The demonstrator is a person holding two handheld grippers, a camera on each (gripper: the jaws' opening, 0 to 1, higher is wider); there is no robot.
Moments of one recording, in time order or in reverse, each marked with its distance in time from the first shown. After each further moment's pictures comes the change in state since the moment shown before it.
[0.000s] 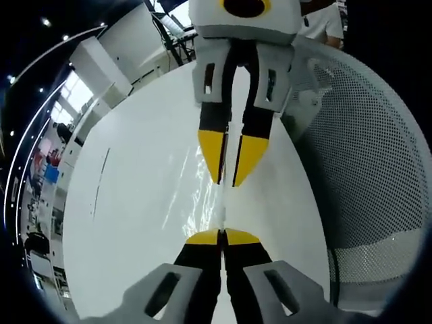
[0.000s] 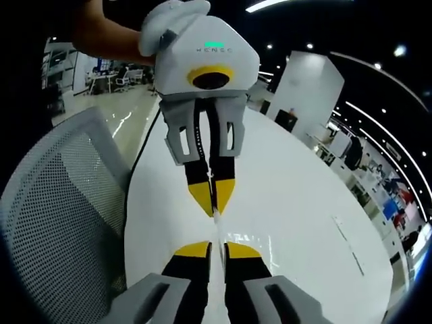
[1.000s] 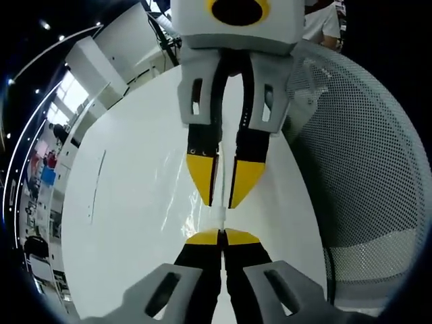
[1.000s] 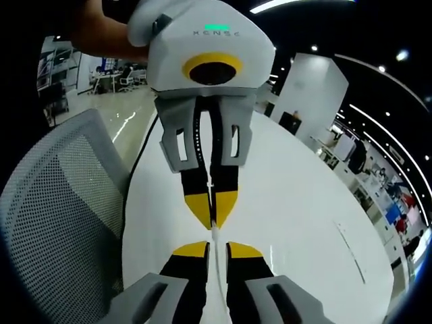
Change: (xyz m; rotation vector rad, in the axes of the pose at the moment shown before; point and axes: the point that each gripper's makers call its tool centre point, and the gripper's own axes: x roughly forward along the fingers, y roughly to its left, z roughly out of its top) left arm -0.003 -0.003 0.005 0.018 0.010 -0.025; right arm 0.012 0.000 0.011 -0.023 -0.010 0.022
